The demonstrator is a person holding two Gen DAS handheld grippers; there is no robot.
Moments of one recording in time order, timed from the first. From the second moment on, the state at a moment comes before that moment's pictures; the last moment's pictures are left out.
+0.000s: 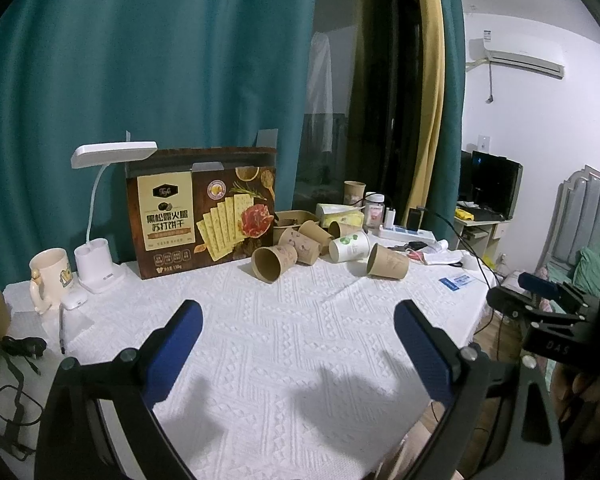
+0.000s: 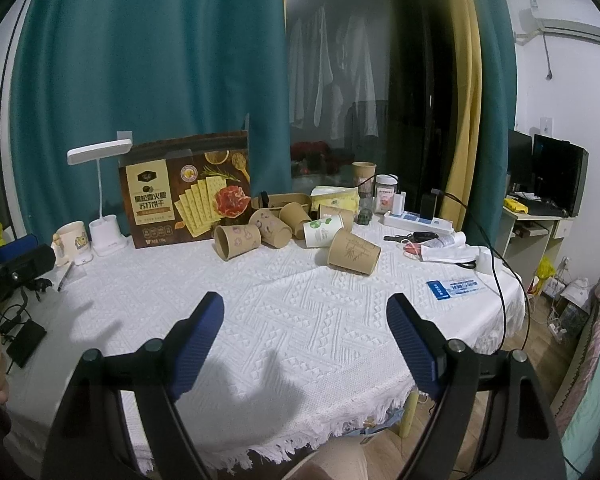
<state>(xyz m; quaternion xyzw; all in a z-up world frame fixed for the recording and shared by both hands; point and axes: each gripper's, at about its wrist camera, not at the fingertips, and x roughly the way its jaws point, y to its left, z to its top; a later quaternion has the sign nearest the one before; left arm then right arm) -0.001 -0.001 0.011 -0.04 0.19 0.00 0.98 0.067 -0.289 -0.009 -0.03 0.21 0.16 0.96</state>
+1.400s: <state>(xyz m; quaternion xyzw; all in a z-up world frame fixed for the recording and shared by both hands) 0.517 -0.022 -0.074 -0.14 0.45 -0.06 0.88 0.417 -0.344 -0.060 -0.02 0.33 0.14 0.93</state>
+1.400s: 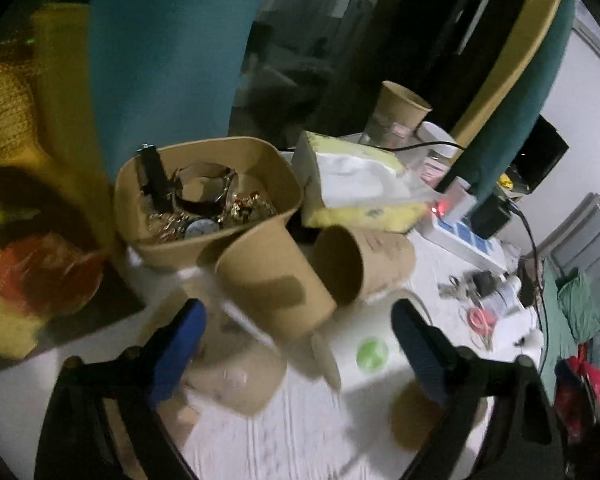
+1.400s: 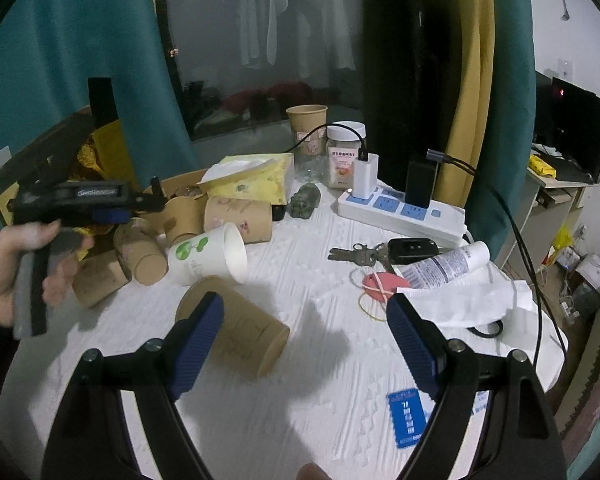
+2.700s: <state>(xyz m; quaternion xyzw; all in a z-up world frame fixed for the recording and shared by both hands) 0.587 -0.042 -0.111 -0.10 0.53 0.03 0.84 0.396 -0.357 -0.054 0.03 0.32 0.17 0.93</state>
